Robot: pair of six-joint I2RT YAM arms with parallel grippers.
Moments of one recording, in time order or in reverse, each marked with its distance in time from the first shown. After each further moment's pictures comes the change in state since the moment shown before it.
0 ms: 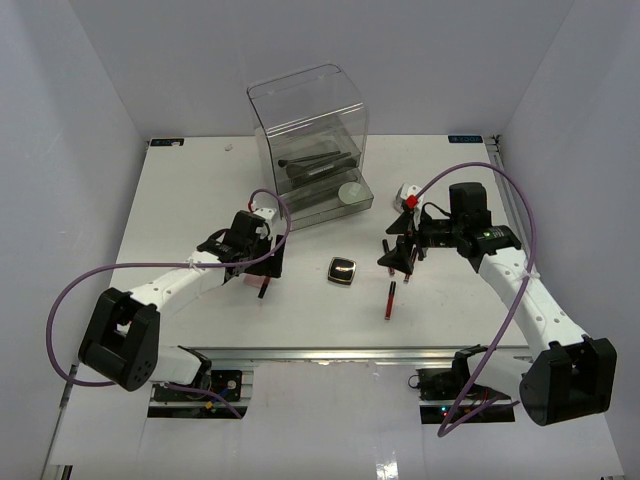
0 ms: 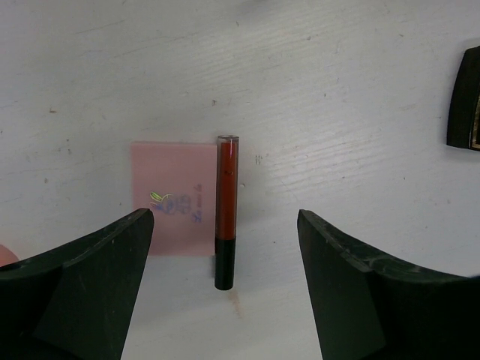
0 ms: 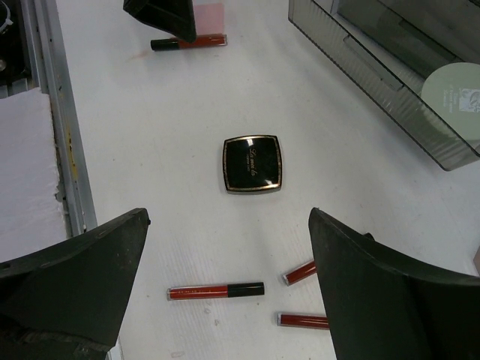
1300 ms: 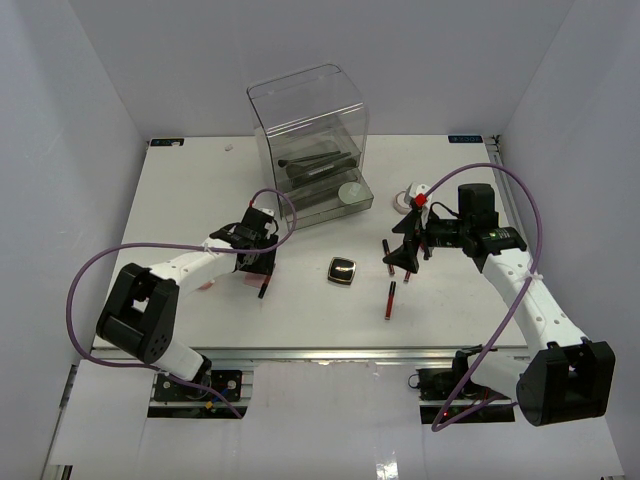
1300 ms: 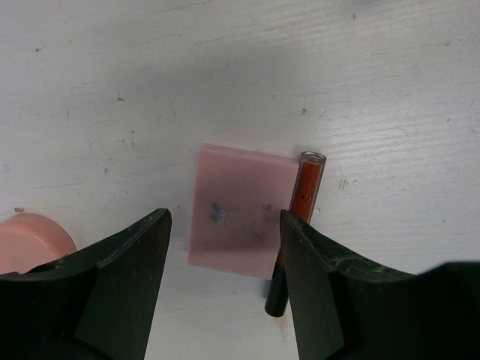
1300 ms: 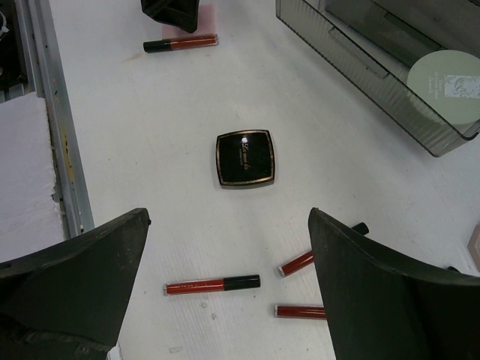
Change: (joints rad) left arm 0.002 0.156 0.081 -0.081 -0.198 -0.004; right arm -0.065 -0.008 -0.016 -0.001 -0.039 -0.010
